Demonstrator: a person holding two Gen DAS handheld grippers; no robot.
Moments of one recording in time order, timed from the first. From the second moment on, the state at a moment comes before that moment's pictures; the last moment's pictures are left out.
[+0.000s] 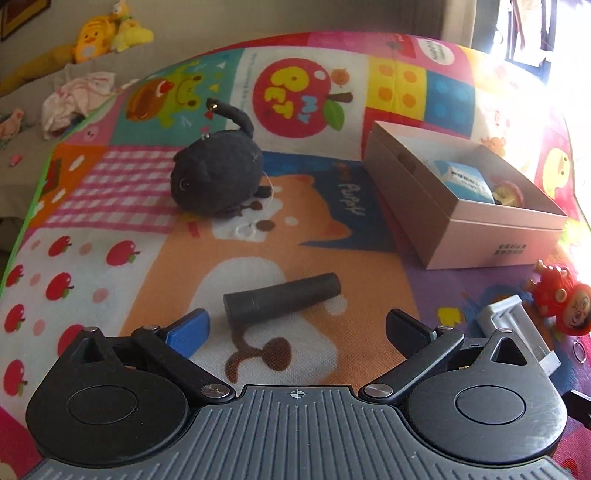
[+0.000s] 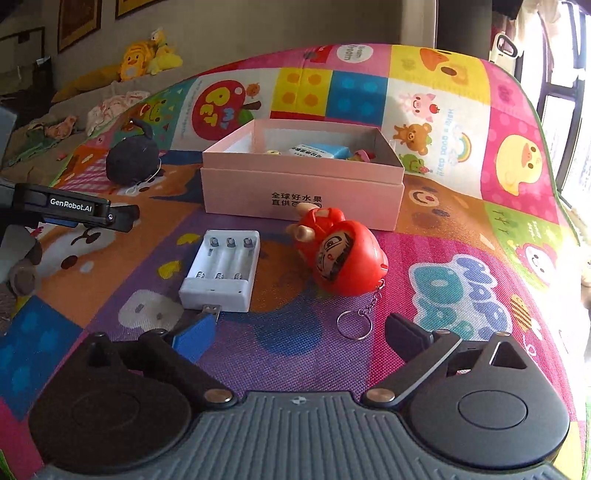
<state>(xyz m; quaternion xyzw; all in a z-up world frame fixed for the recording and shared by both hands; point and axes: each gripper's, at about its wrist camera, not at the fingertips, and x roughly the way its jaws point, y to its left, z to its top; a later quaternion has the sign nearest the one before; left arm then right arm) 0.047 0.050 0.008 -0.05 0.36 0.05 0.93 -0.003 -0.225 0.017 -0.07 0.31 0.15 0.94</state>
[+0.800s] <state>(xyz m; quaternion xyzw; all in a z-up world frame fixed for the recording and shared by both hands) 0.025 0.008 0.001 0.01 0.33 -0.07 0.94 0.004 -0.219 0.012 -0.08 0.34 0.16 0.93</state>
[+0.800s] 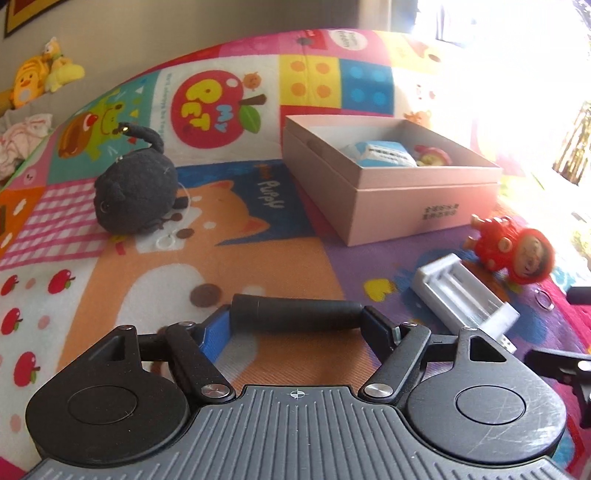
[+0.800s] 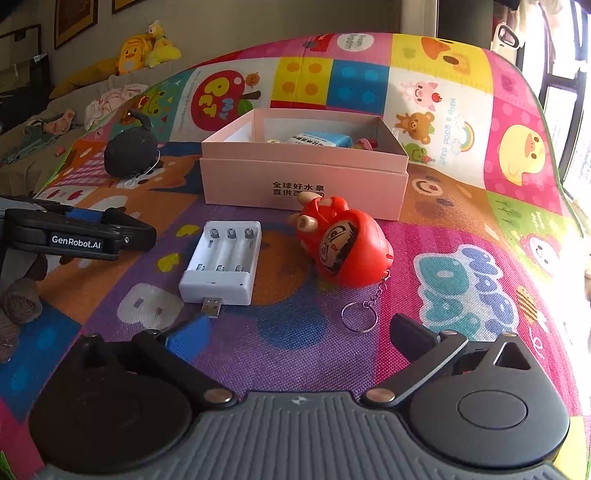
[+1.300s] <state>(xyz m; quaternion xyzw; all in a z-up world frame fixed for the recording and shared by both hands) 0.011 0.009 0.000 -0.03 0.33 -0.09 0.94 0.014 -0.171 0.012 -0.11 0.33 0.23 0.91</state>
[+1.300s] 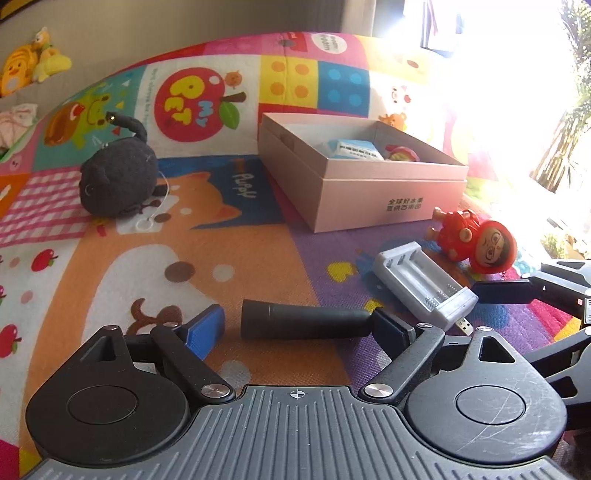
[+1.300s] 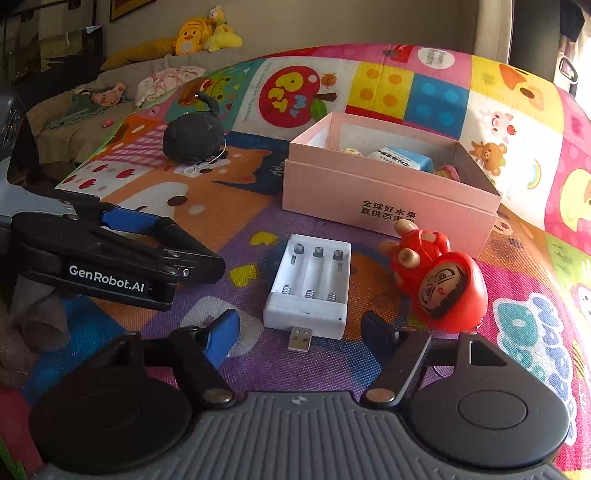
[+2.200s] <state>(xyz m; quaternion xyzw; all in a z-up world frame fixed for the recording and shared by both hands) 0.014 0.006 -0.002 -0.02 0.34 -0.08 0.94 0.005 -0.253 0.026 -0.06 0.34 0.12 0.93</state>
